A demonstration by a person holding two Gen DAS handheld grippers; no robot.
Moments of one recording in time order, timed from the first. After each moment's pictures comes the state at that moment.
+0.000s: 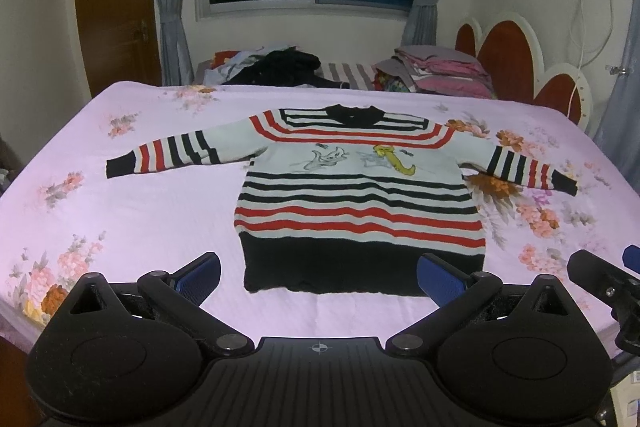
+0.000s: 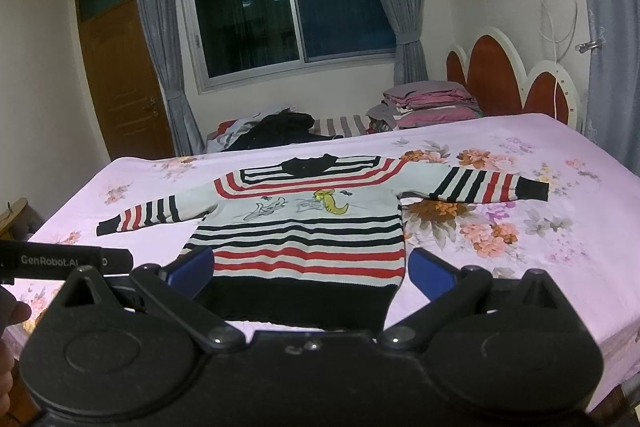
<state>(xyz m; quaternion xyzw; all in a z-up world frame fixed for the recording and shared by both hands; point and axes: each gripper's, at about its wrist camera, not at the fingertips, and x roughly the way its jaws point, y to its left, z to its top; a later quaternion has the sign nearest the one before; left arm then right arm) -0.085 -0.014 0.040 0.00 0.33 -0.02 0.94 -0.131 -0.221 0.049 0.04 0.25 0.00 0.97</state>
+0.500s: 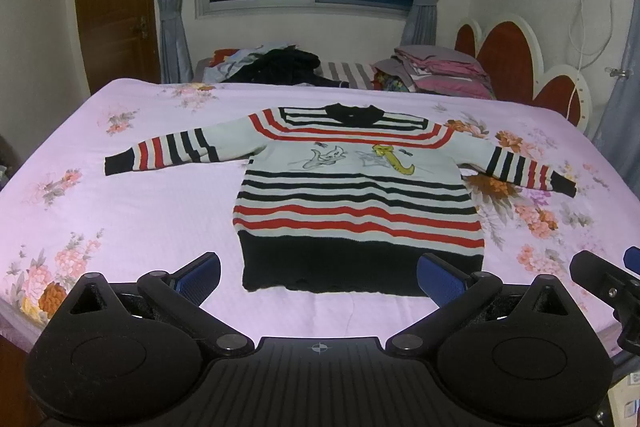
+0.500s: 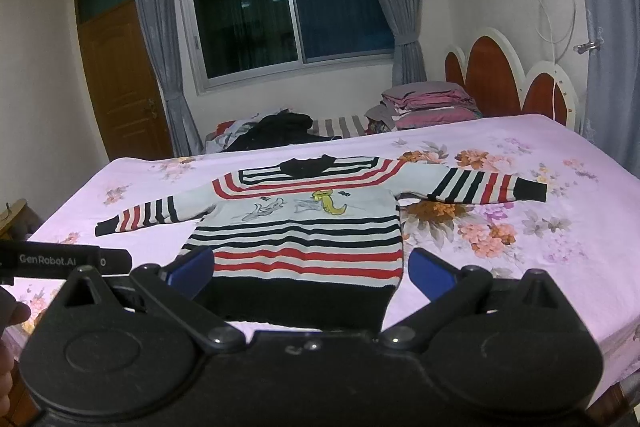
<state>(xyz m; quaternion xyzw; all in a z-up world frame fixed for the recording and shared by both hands) -0.086 -0.016 0.039 0.00 0.33 -0.02 0.94 -0.133 -0.223 0.049 0.04 0.25 0.00 0.97</state>
